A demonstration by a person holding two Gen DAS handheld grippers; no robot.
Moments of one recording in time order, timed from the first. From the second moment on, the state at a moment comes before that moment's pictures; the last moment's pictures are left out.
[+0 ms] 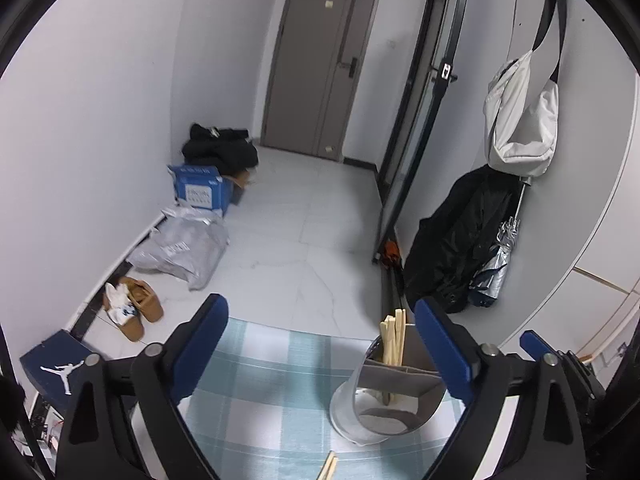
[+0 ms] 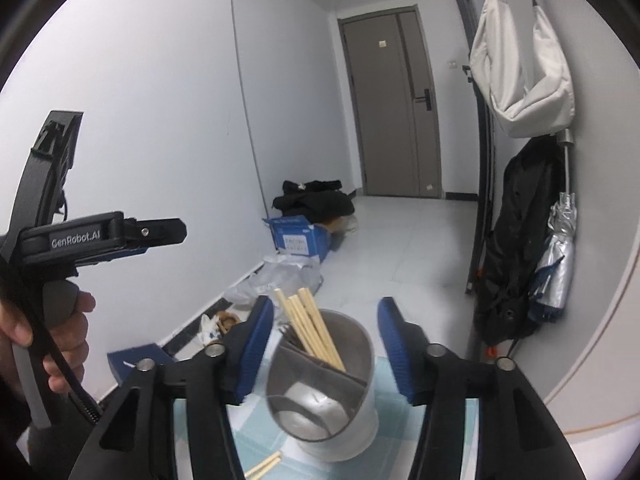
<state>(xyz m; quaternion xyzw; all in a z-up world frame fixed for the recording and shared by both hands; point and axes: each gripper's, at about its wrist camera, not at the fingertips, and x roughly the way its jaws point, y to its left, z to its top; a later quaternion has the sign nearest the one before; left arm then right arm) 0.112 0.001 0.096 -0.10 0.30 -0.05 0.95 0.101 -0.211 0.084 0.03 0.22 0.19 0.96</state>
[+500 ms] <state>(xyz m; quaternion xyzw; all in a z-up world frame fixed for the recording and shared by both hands) 0.056 0.008 0.069 -0.07 0.28 -0.03 0.96 0.045 -0.192 0.060 0.04 0.22 0.18 0.96</state>
